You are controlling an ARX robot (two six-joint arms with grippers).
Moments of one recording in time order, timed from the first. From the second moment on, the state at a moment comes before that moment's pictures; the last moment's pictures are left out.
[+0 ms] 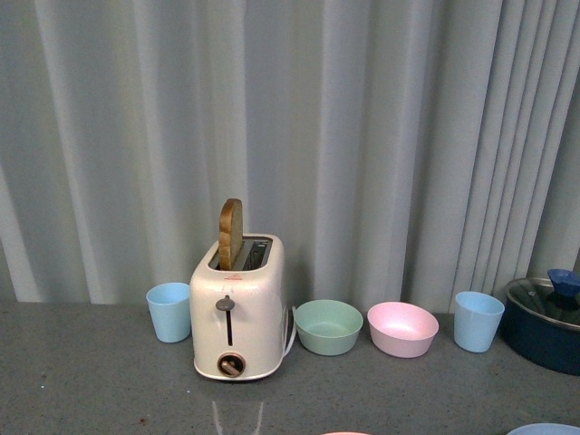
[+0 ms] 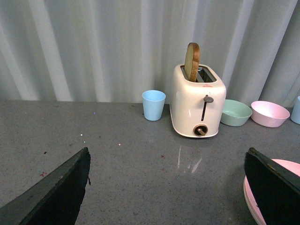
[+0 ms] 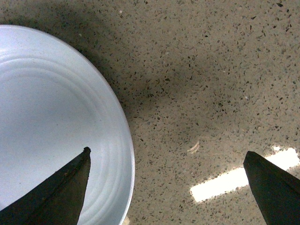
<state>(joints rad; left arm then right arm) 0.00 0.00 0.03 0.00 0.00 0.00 -0.56 1.93 0.99 -0.19 -0.17 -0.02</state>
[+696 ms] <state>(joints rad) 0.00 0.00 0.03 0.00 0.00 0.00 -0.48 2.05 0.98 -0.08 -0.23 -0.06</state>
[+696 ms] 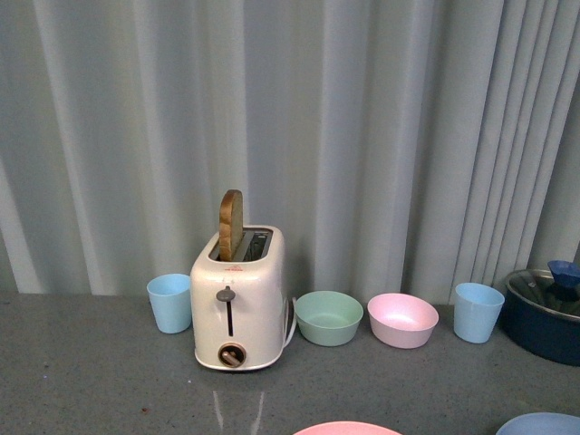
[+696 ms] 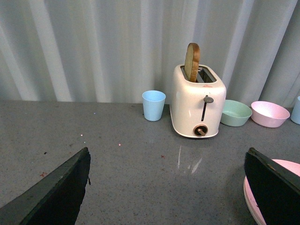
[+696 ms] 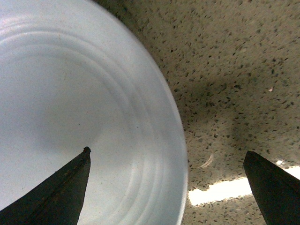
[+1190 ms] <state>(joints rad) 0.00 0.00 0.03 0.00 0.00 0.00 -0.47 2.09 0.93 -0.06 -0.22 -0.07</state>
